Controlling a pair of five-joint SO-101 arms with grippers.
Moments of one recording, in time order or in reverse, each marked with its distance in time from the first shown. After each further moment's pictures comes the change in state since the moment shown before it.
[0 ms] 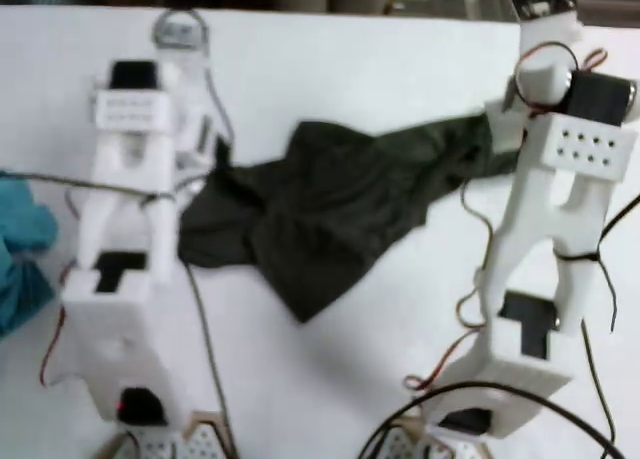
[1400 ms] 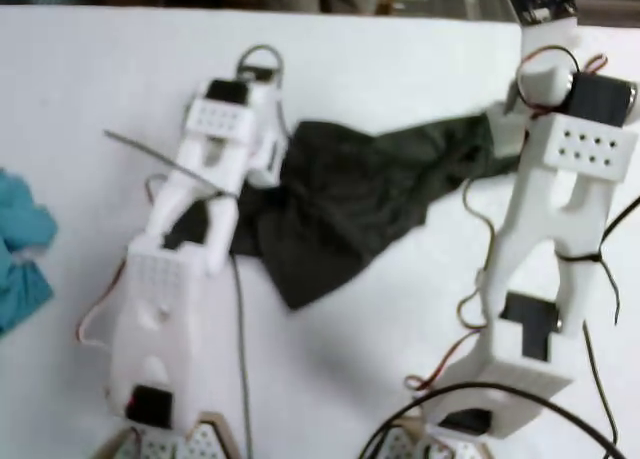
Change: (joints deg) left arm 10.2 21.2 -15.3 1.4 8.4; right arm 0.6 -0.2 1.1 -0.2 0.0
